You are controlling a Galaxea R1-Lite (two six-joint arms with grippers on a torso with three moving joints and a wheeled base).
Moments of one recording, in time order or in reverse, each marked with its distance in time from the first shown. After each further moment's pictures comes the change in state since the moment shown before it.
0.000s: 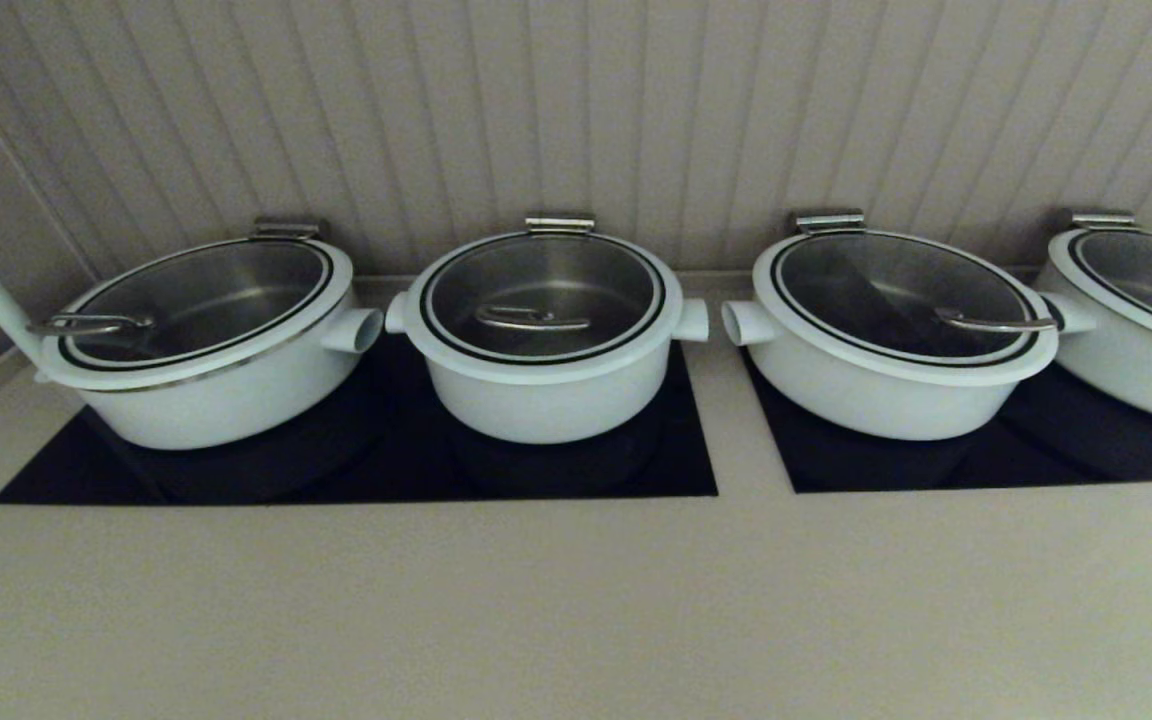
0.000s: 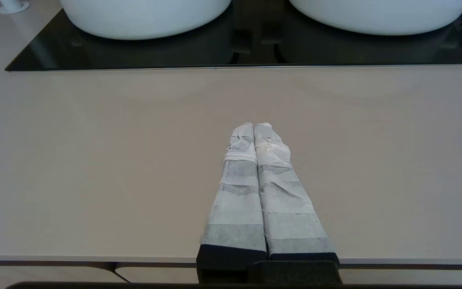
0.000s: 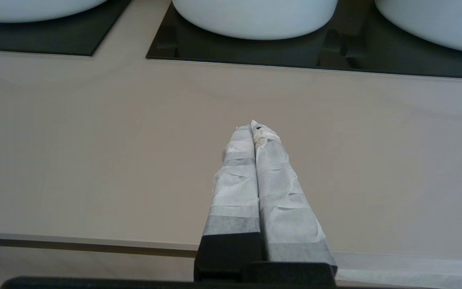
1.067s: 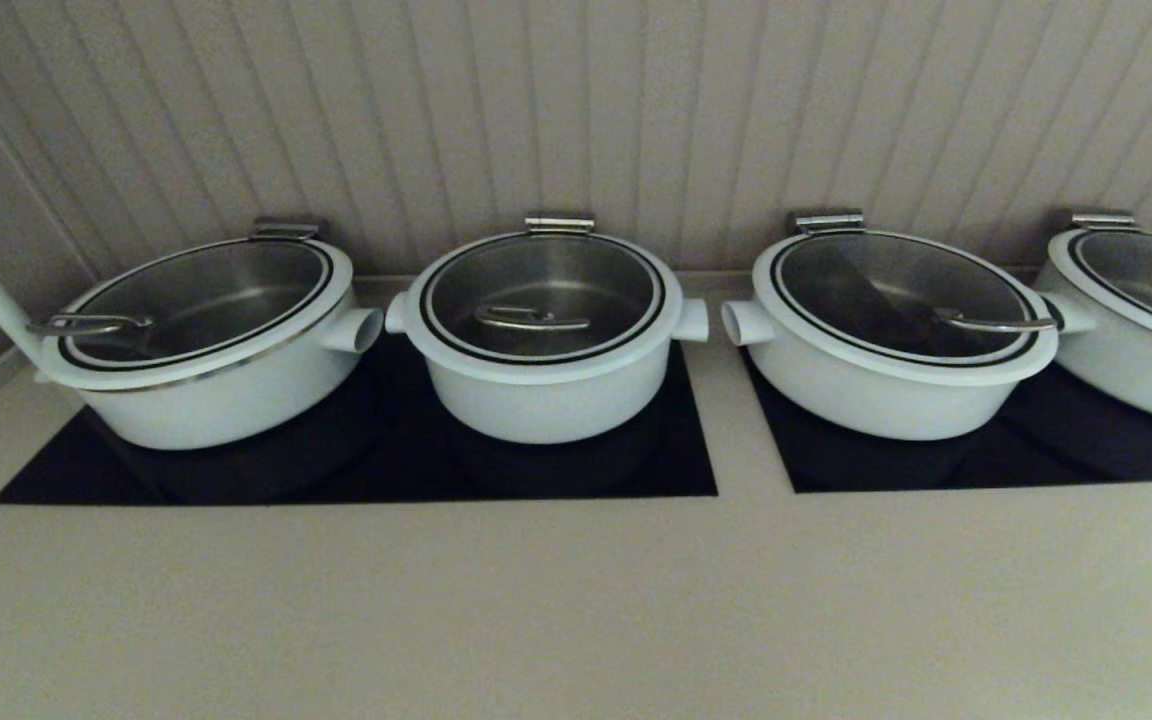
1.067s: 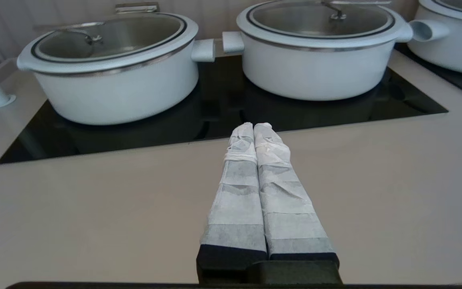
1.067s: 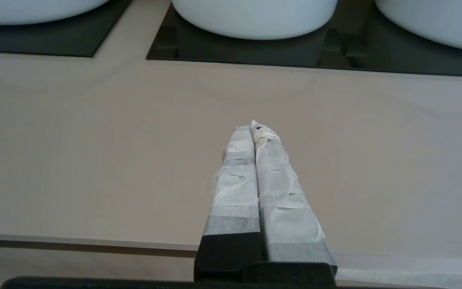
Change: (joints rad) left arm -0.003 0.047 -0.167 -0.043 -0.130 0.028; right arm 0.000 0.000 0.000 0.000 0.000 0.008
